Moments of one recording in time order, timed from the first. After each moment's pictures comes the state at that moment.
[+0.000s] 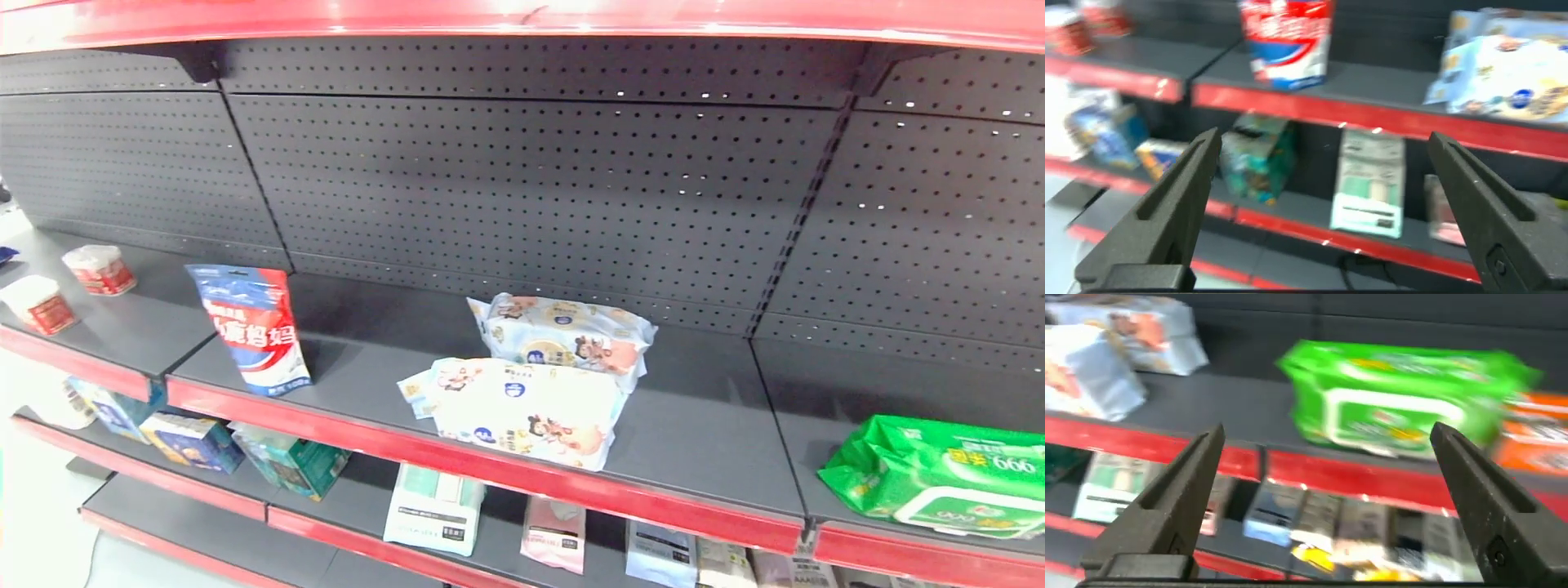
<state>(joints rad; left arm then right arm) 0.00 0.00 0.00 -0.01 0.01 0.01 0.00 0.00 0.00 0.00 -0.03 0.00</state>
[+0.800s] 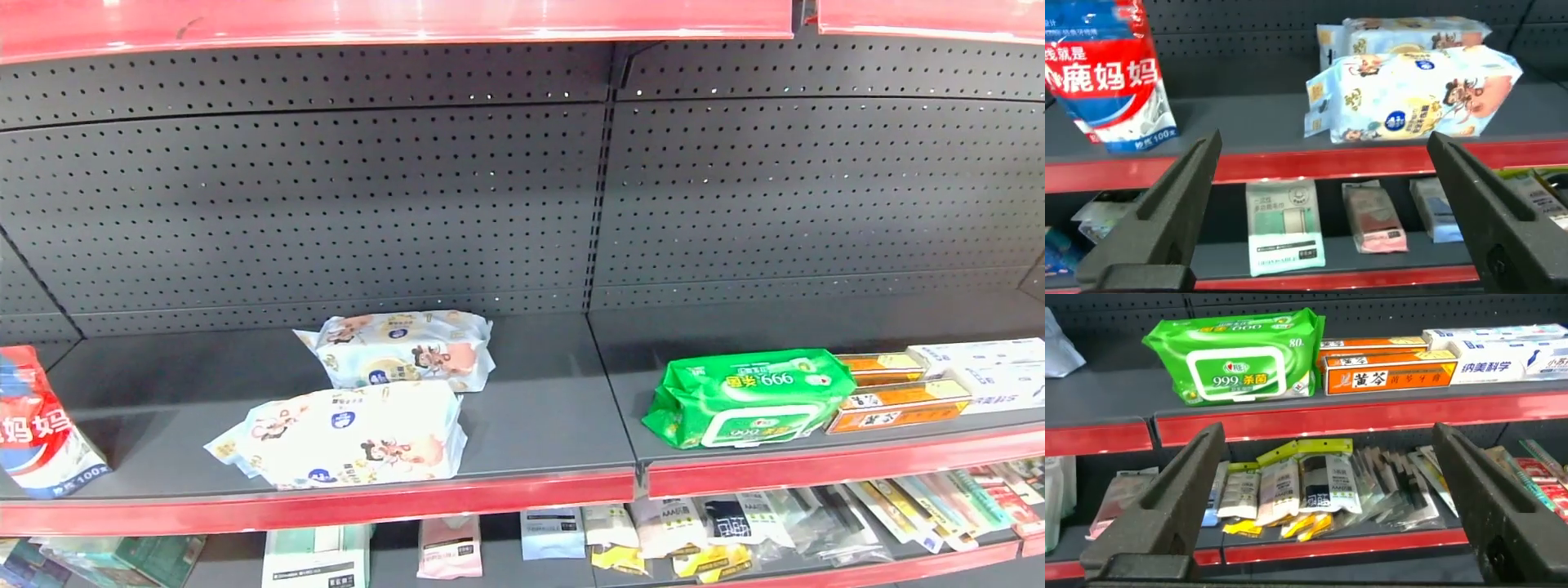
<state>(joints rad) 0.00 0.00 0.00 -0.01 0.01 0.01 0.00 0.00 0.00 0.00 -0.03 0.00</state>
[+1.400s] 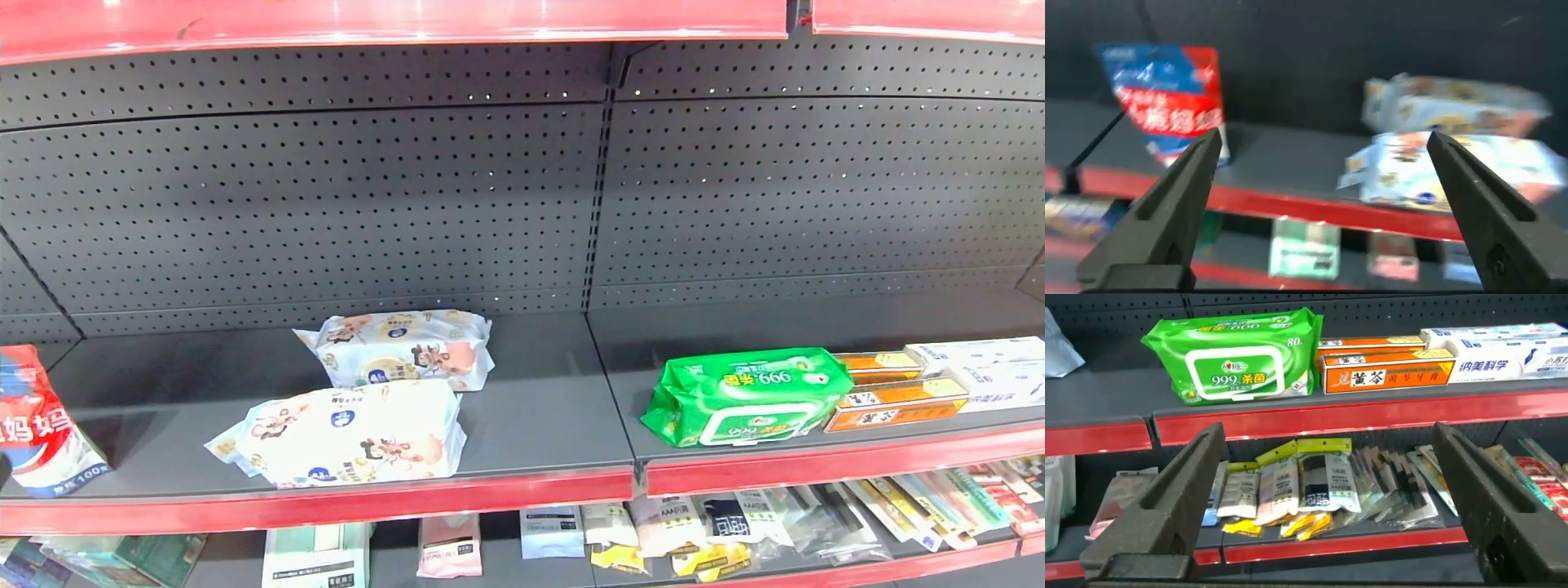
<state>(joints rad) 0.05 0.57 -0.38 -0.04 0.19 -0.06 0.00 0.00 0.00 0.00 -0.03 0.00</state>
